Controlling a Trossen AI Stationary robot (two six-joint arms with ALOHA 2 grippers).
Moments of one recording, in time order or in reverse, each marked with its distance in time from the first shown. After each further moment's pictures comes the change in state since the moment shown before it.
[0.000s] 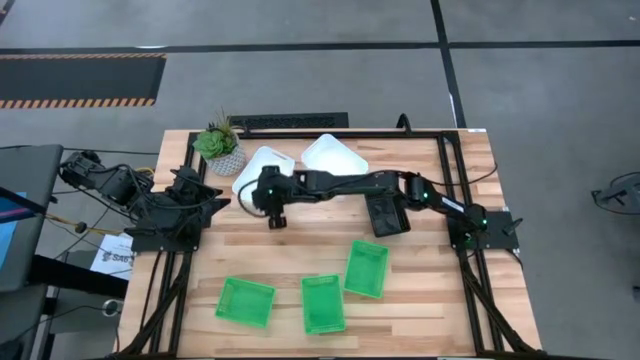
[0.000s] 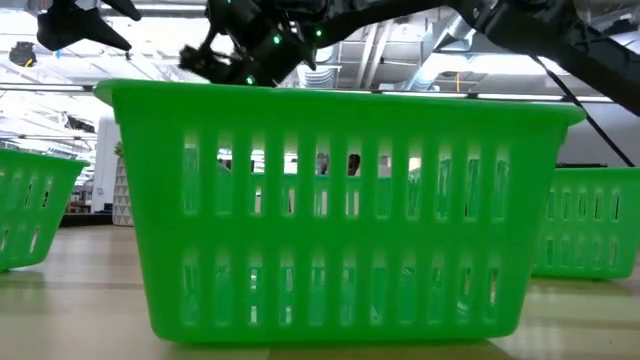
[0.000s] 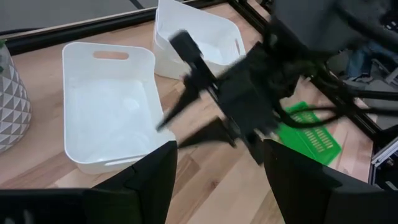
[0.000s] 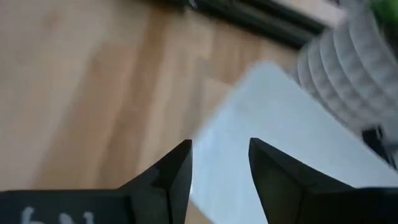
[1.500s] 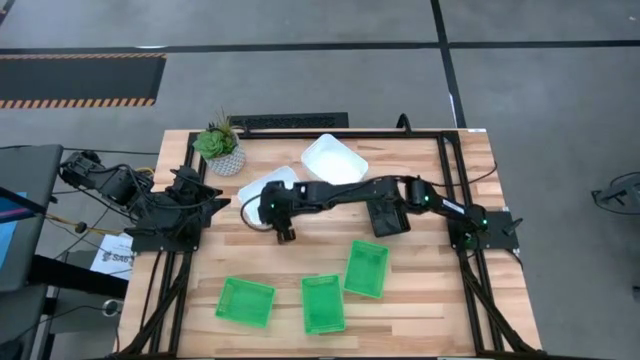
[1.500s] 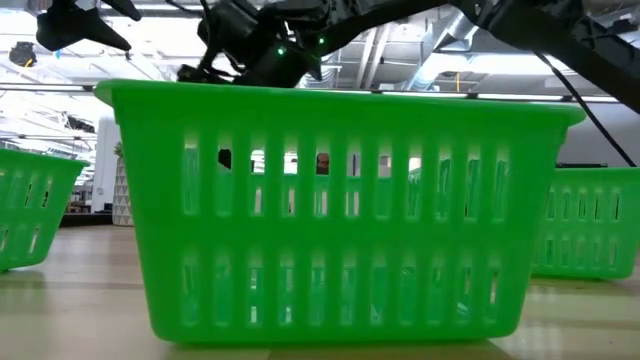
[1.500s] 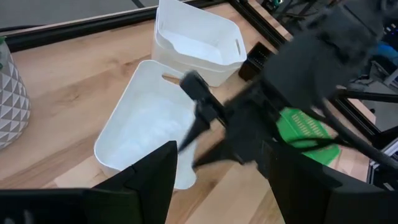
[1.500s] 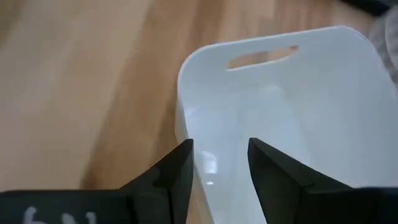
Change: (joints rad) left arm 0.000 0.000 0.000 0.000 0.001 -0.014; right arm 0.044 -0.008 -0.098 -0.041 -0.049 0.027
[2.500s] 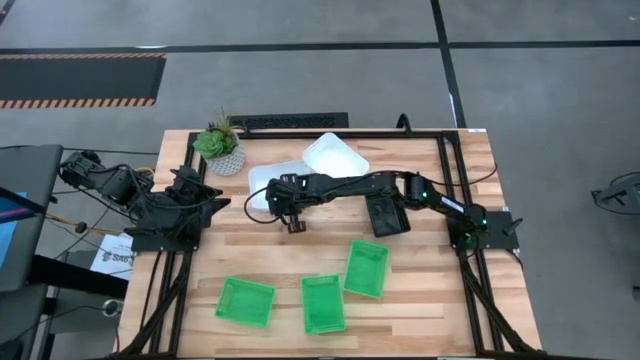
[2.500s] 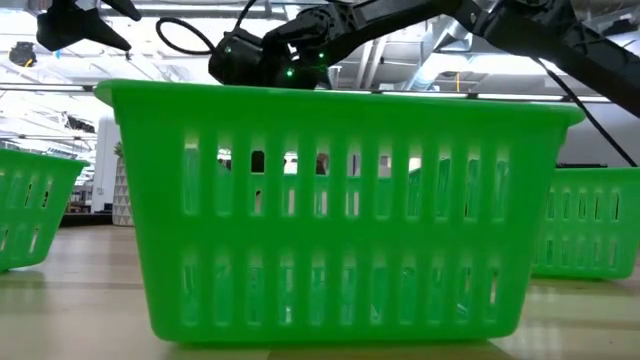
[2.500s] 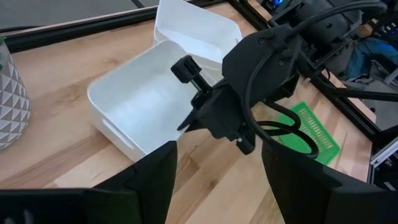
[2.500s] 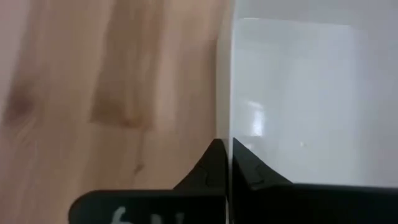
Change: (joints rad) left arm 0.000 0.000 0.000 0.000 0.001 0.006; right arm -0.045 0.010 0.000 -0.189 0.082 0.039
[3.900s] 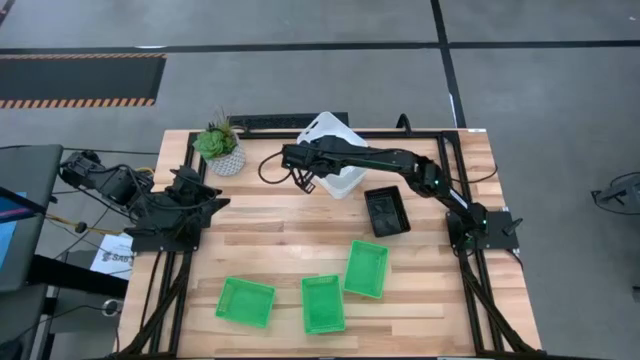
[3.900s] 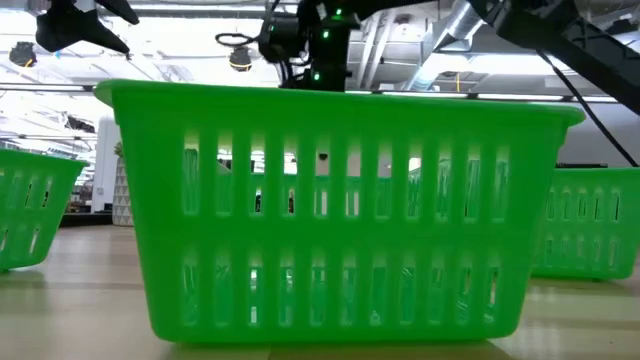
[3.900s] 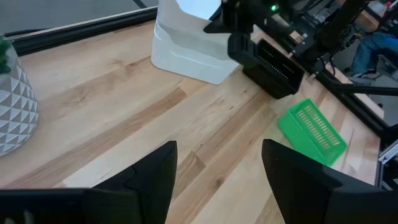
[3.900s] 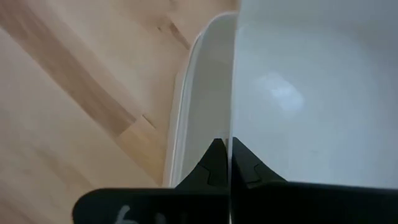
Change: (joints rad) left arm 0.000 0.000 0.000 -0.023 -0.001 0.011; right arm -0.119 -0.117 0.163 -0.591 0.348 0.729
